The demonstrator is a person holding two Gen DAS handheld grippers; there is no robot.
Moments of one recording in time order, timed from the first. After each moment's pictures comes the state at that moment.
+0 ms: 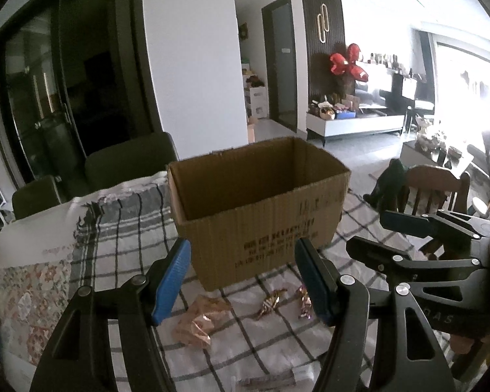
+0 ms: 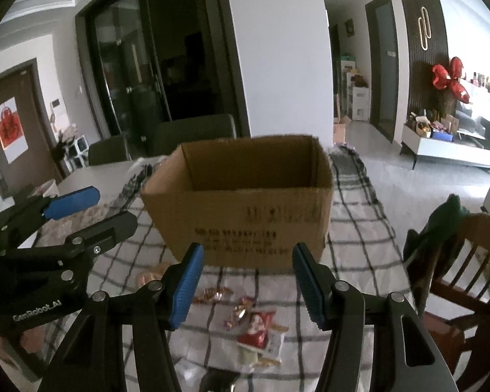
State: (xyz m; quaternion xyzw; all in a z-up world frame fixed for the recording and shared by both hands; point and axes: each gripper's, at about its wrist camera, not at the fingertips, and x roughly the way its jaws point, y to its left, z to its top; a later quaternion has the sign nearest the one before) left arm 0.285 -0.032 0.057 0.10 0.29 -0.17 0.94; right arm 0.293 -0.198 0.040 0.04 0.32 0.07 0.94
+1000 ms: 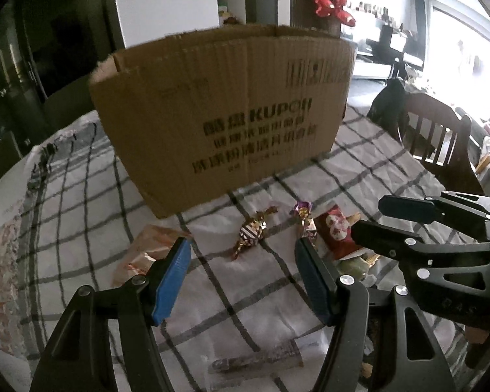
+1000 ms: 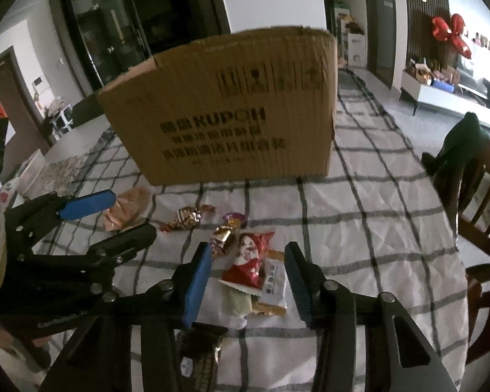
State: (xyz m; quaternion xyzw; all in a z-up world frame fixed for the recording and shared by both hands) left arm 0.312 -0.048 -0.056 0.12 0.42 -0.21 0.87; right arm 0.298 -0.197 -0.056 0.07 0.43 0.06 0.90
